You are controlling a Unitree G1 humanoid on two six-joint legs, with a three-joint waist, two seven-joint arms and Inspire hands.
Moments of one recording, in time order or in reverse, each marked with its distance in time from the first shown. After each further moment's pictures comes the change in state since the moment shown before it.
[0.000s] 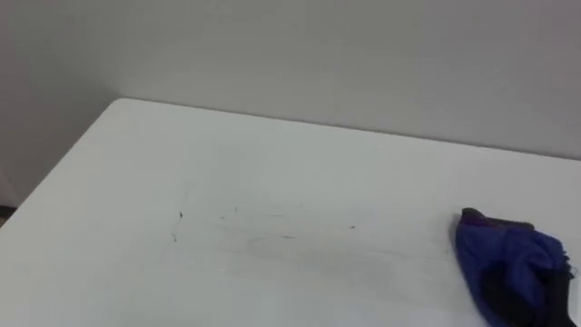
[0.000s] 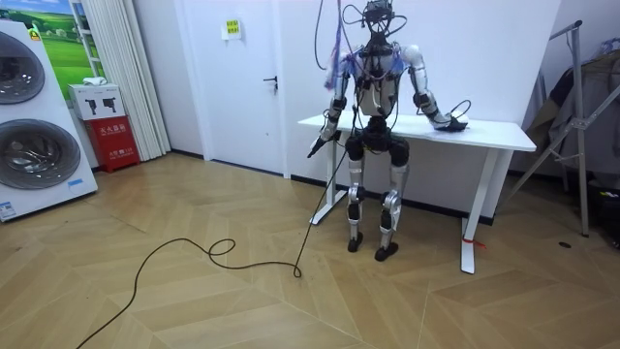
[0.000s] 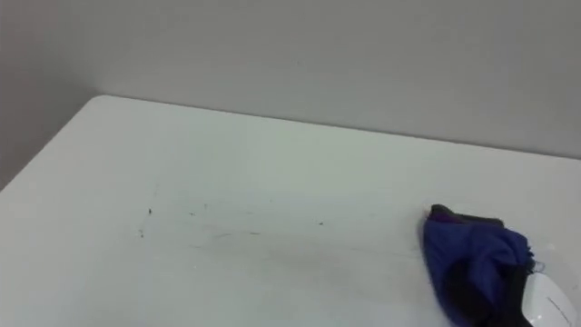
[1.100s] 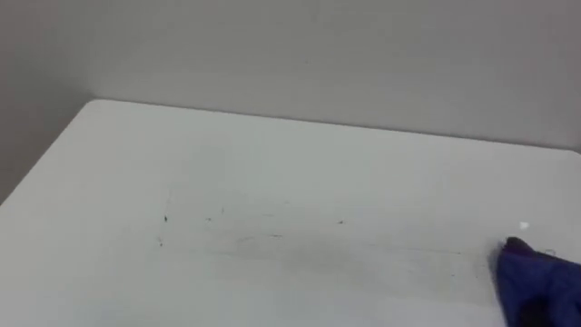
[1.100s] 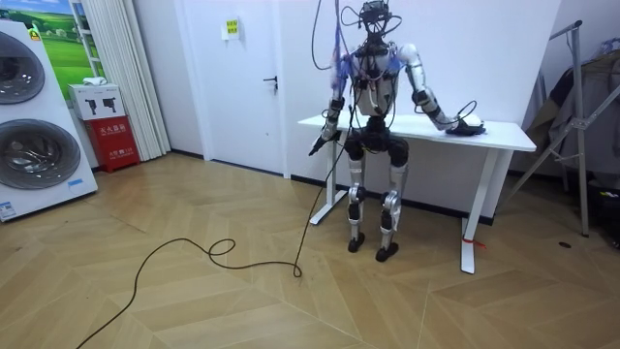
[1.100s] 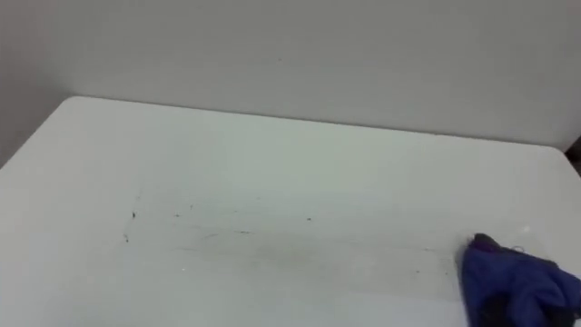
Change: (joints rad) left arm -0.015 0.015 -0.004 0.030 0.038 -0.012 0.035; right arm 0.105 -0.059 -0.020 0.061 0.117 -0.055 -0.069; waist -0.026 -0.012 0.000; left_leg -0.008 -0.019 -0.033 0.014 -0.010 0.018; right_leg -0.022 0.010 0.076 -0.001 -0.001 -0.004
